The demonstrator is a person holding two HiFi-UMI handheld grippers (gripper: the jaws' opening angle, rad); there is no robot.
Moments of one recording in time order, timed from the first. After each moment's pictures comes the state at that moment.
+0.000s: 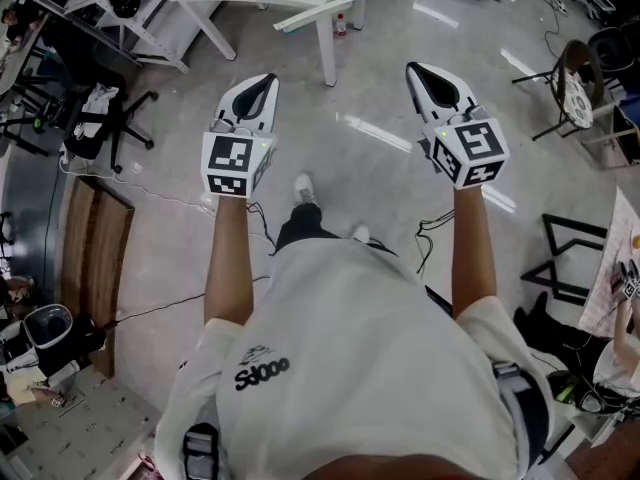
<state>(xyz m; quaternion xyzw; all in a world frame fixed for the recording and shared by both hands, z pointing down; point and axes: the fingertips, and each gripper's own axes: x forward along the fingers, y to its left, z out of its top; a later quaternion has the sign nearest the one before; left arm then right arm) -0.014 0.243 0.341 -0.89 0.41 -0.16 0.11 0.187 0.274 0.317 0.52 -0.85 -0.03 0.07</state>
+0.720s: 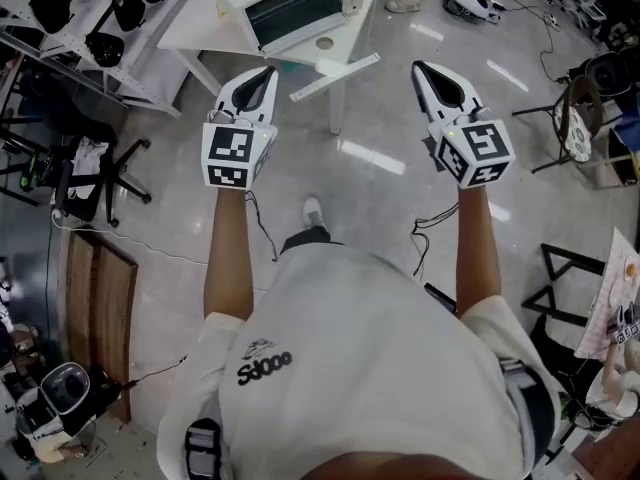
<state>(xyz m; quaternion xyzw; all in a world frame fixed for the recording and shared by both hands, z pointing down) -0.072 -0.095 0.318 -0.90 0.39 -0.14 0.12 0.134 -0.040 0.287 0.55 -0.83 -0.05 0.07</state>
